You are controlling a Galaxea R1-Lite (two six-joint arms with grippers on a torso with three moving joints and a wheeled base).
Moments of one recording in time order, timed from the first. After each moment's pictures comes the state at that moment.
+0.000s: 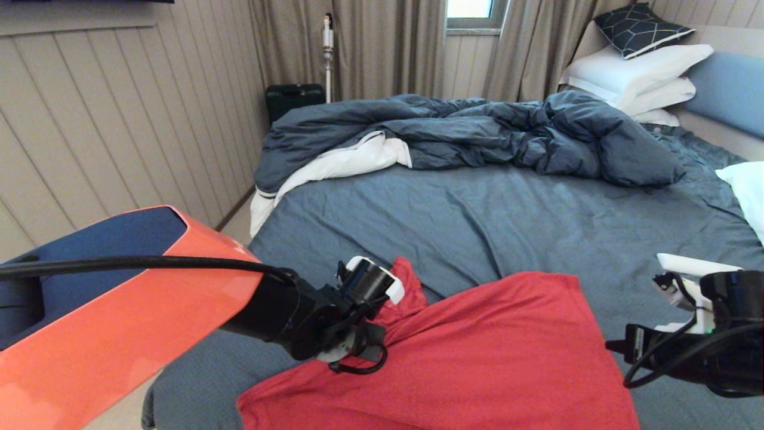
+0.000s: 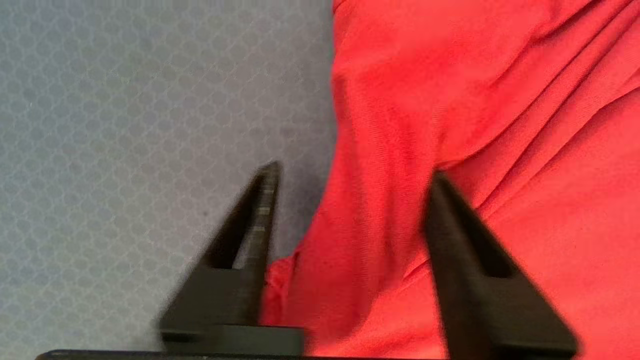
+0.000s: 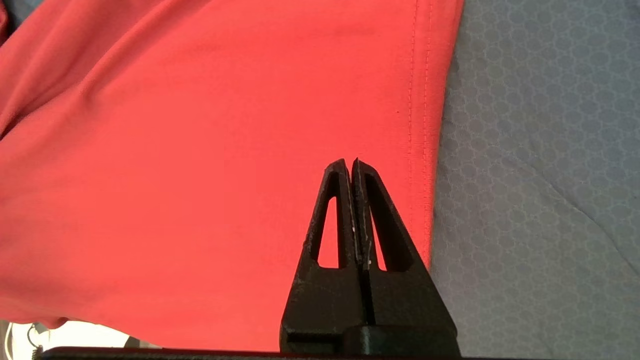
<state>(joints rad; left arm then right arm) -0.81 2.19 -1.23 0.02 0.34 -0.35 -0.23 1.65 -0.45 -0.40 0.29 0.14</state>
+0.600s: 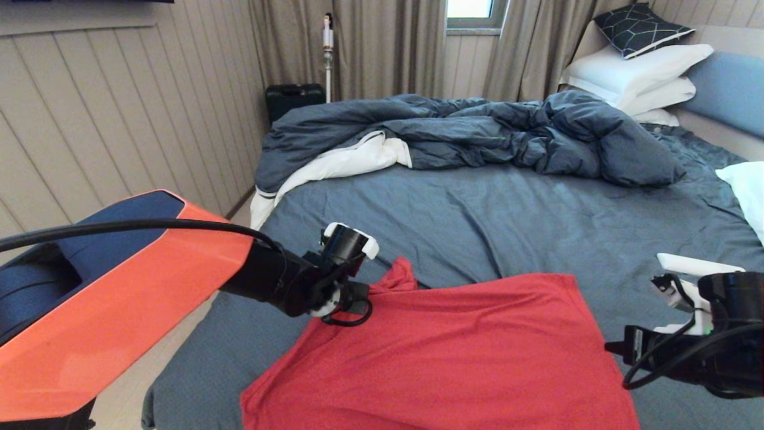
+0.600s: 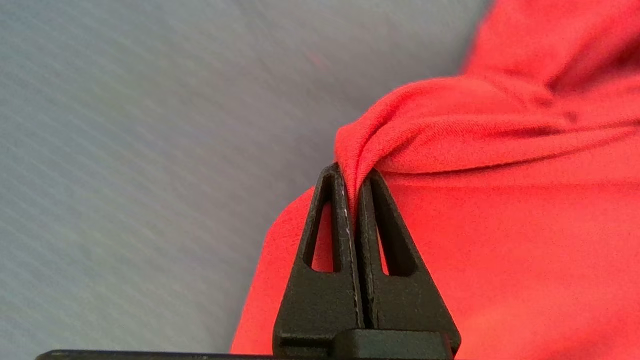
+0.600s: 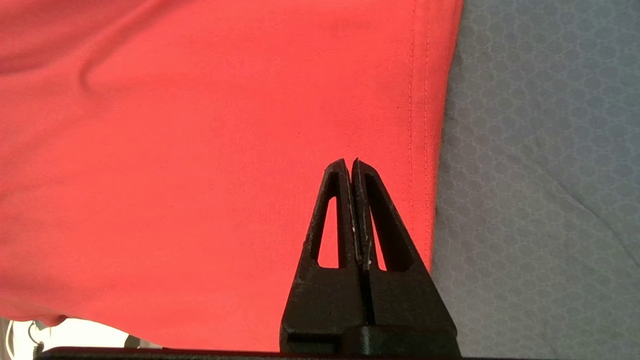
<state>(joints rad) -0.67 2.25 -1.37 -0.04 0.35 -0.28 -0.23 1.65 -0.45 -0.40 0.29 0.14</state>
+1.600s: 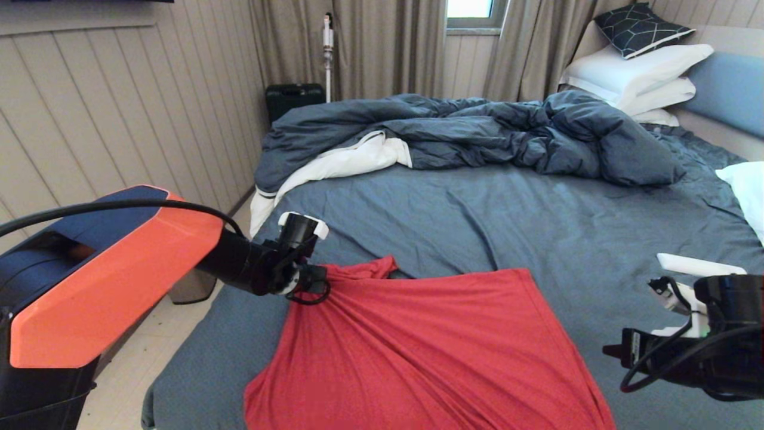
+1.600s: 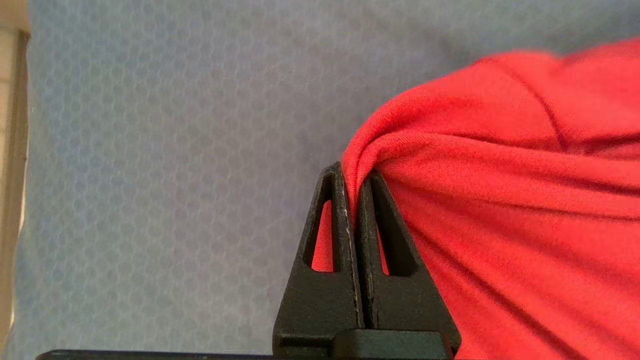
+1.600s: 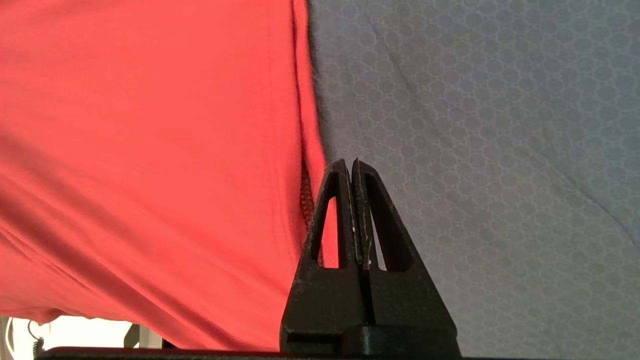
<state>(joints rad) -0.47 2.30 -1.37 -0.11 0.35 -0.18 -0.23 1.66 -0.44 -0.40 0.29 0.14</state>
